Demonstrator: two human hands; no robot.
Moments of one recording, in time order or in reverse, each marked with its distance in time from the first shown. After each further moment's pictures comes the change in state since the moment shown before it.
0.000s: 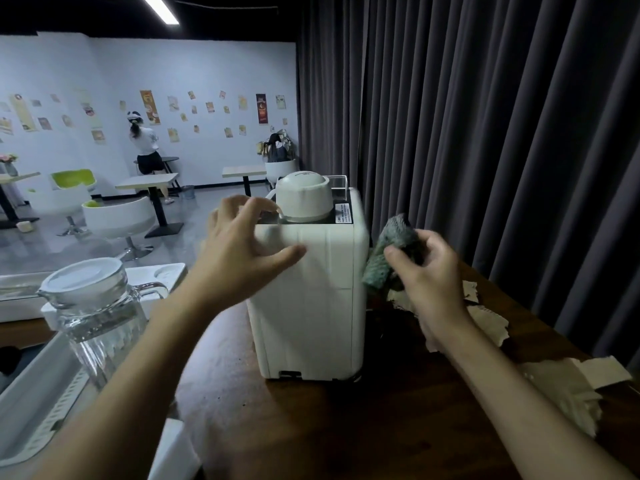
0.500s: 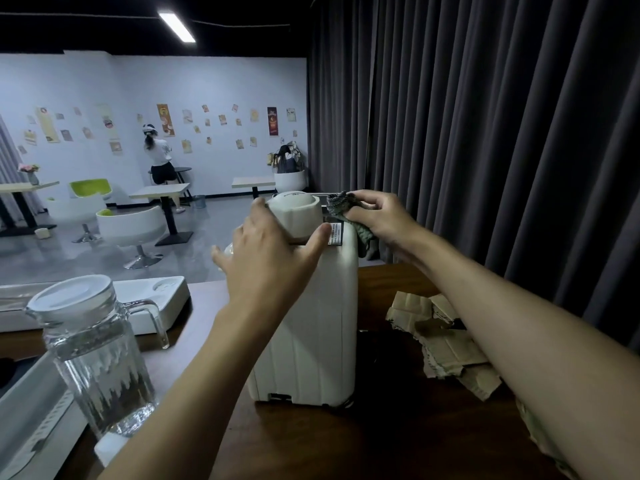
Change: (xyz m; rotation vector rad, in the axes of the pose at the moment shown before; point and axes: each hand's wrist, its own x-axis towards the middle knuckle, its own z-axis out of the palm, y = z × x) left_hand 0.022 0.059 0.042 0.120 0.254 -0.282; right_hand 0.129 -0.010 0.031 -0.096 -0.465 0.048
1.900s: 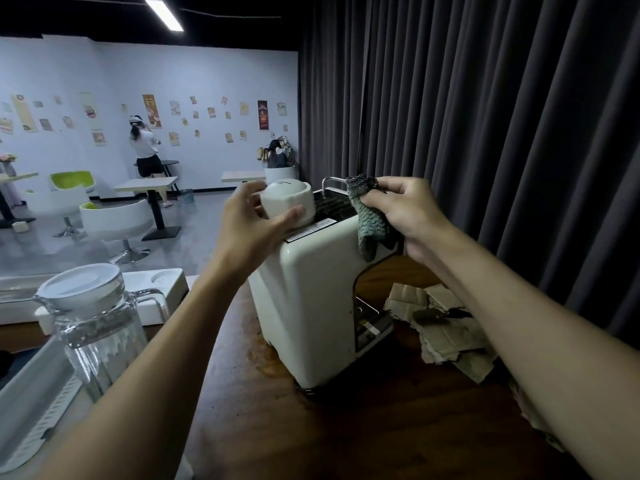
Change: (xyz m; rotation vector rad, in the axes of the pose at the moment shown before) left_hand 0.047 -0.048 -0.003 -0.736 -0.145 0.077; right_hand -0.046 -0.048 0.017 0.055 0.268 0.071
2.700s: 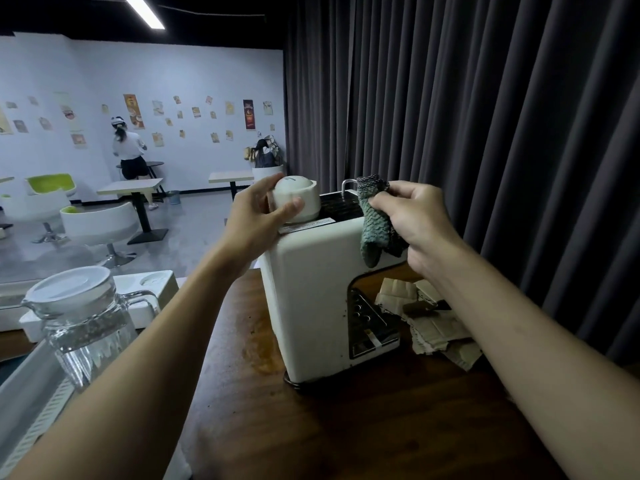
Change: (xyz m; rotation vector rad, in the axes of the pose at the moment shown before) left_hand 0.004 0.013 0.010 -0.094 -0.213 -0.054; right_hand -0.034 -0.011 -0.005 0.070 0.212 0.066
